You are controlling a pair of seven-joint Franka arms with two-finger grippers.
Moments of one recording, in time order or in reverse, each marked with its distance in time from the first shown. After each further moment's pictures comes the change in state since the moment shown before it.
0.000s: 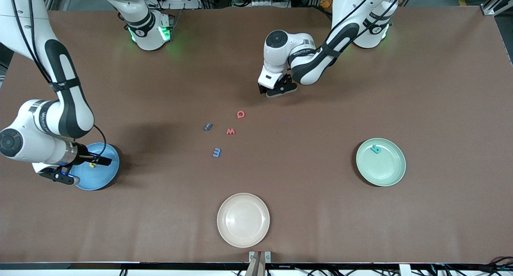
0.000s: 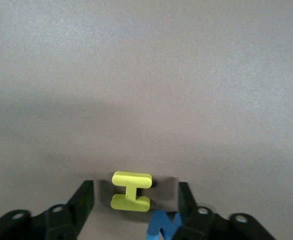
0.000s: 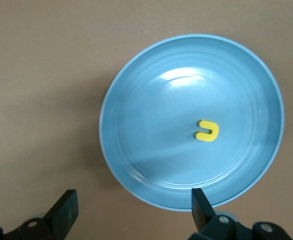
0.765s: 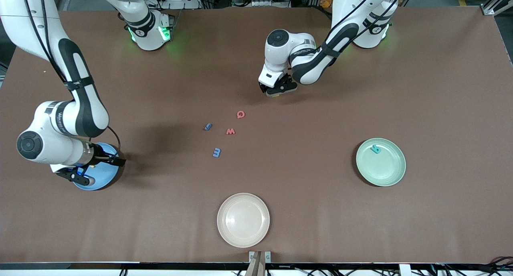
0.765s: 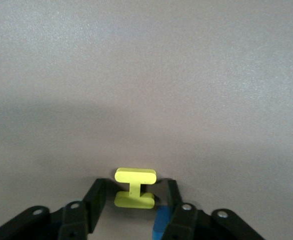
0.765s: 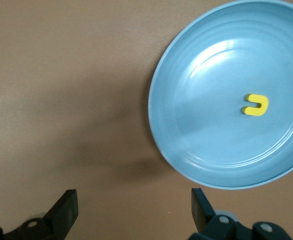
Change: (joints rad) left arm 0.003 0.001 0.000 -0.020 0.030 0.024 0.000; right arm 0.077 0.000 0.004 0.000 0.036 -0.022 0.124
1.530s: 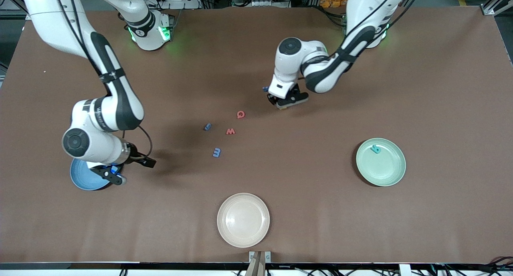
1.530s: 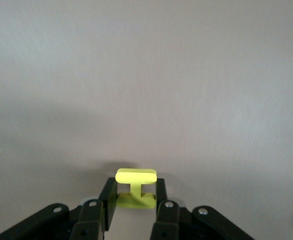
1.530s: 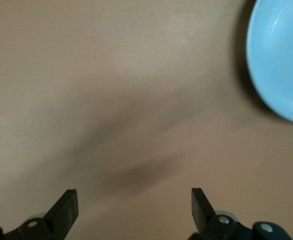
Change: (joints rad) left arm 0.178 -0.072 -0.004 0.018 0.058 0.012 0.050; right arm 0.203 -0.022 0.007 0.014 0.028 -0.003 0.345
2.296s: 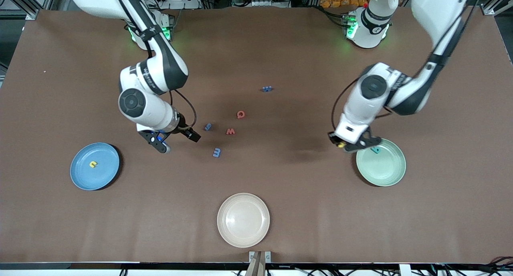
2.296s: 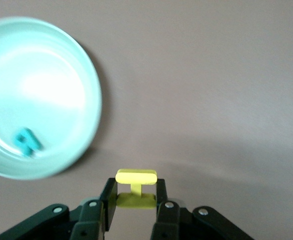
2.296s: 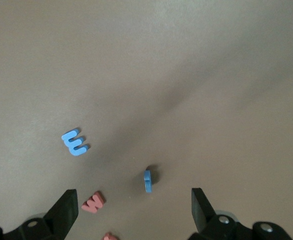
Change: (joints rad) left arm 0.351 -0.093 0.090 0.155 -0.322 -0.174 0.893; right arm 0.243 -0.176 0.005 -0.263 0.130 0.139 0.347
